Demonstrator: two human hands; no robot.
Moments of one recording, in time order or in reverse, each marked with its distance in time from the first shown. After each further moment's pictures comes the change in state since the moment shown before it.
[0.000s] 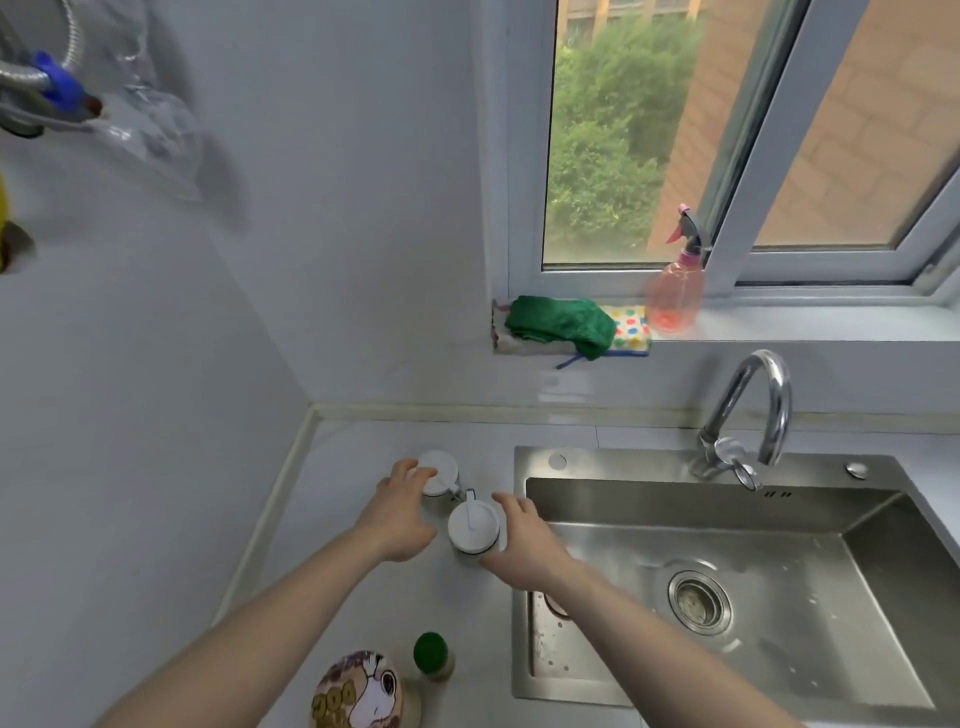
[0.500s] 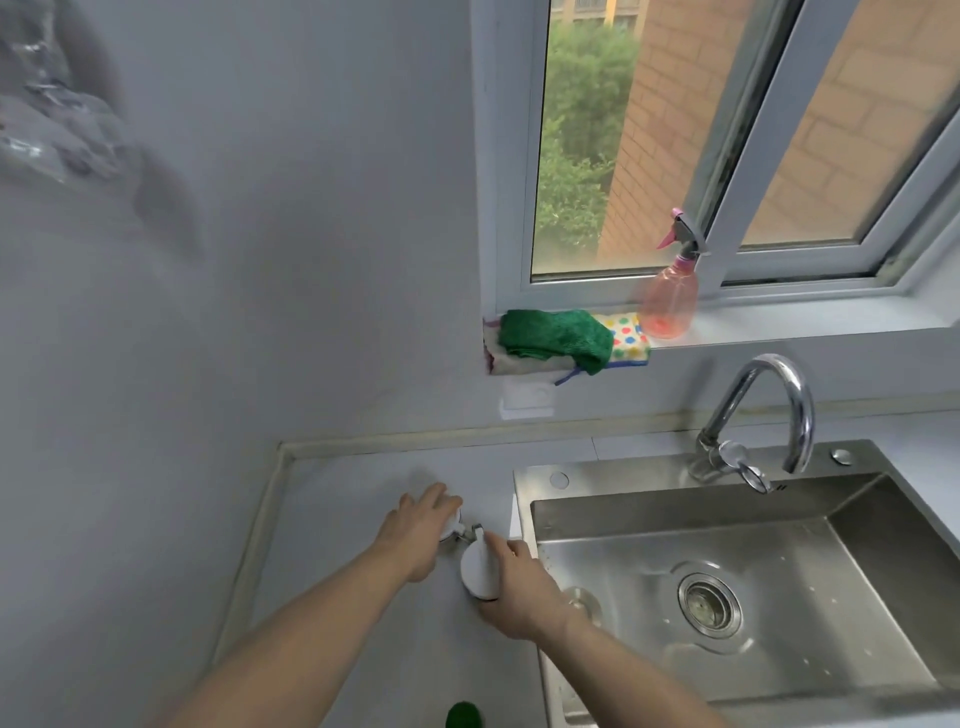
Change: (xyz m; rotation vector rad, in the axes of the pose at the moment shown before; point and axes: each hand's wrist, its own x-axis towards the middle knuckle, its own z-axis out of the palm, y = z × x) left_hand 0.087 -0.028 0.014 0.436 -0.117 0.209; right_hand 0.058 -0.005 0.056 -0.091 0.027 0.200
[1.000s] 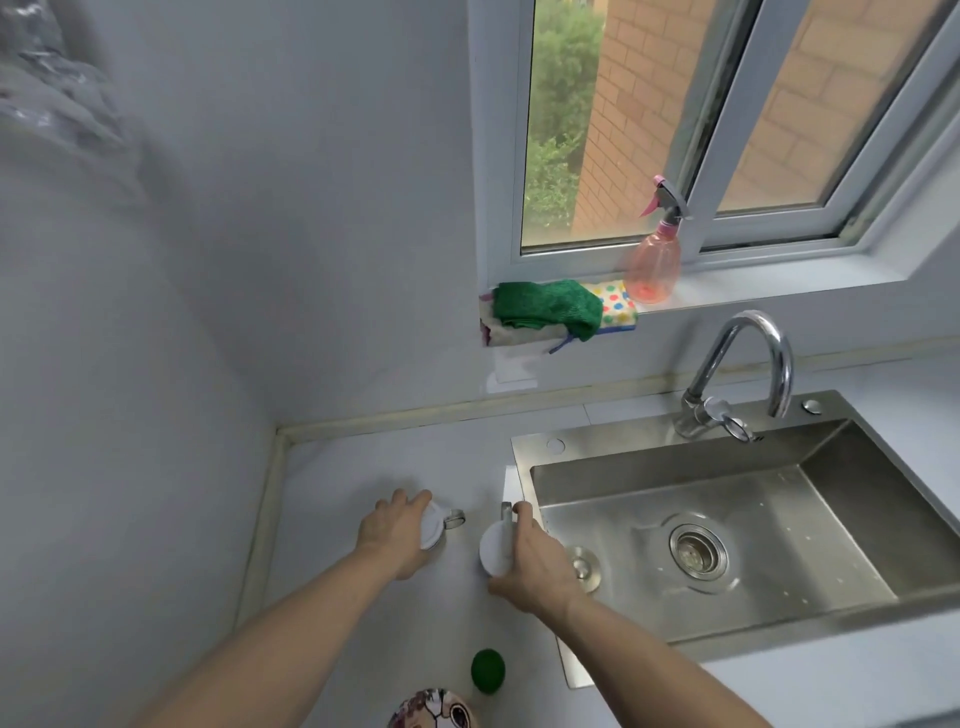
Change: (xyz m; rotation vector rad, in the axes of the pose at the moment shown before) left_hand -0.030 -0.035 0.033 -0.066 0.017 -0.111; right_hand -0.022 -0.007 0.027 0.042 0.180 0.112
